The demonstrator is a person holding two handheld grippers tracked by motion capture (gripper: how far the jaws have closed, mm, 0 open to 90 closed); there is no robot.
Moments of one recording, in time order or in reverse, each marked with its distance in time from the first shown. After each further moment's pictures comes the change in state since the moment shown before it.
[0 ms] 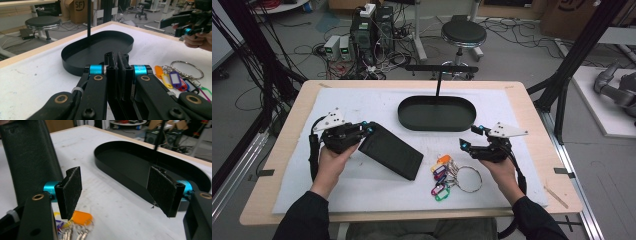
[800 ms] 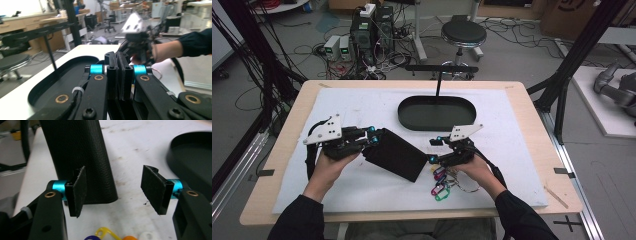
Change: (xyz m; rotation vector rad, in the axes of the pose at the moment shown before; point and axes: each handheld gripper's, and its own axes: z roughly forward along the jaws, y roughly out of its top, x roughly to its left) left arm -0.035 0.023 -0.012 -0.144 -0.264 0.214; right arm 0.041 0.008 0.079 0.131 0.421 -0.124
